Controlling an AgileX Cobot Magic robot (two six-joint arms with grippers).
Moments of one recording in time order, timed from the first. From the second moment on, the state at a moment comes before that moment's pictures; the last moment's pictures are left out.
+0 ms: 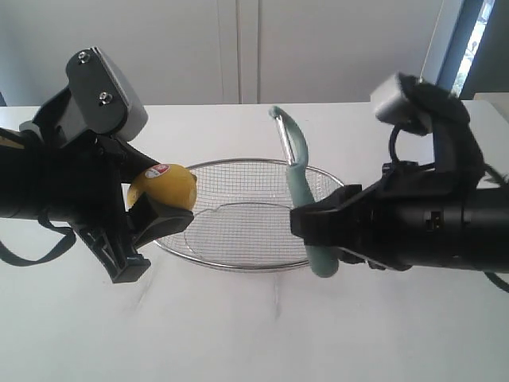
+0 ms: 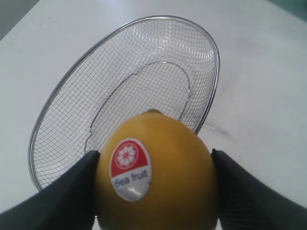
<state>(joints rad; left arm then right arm) -0.68 1.15 -0.79 -0.52 0.40 0.89 0.56 1.06 -0.63 0.93 0.39 -0.51</state>
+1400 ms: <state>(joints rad) -0.68 1.15 -0.79 -0.52 0.40 0.89 0.62 1.42 -0.69 1.65 0.60 -1.06</state>
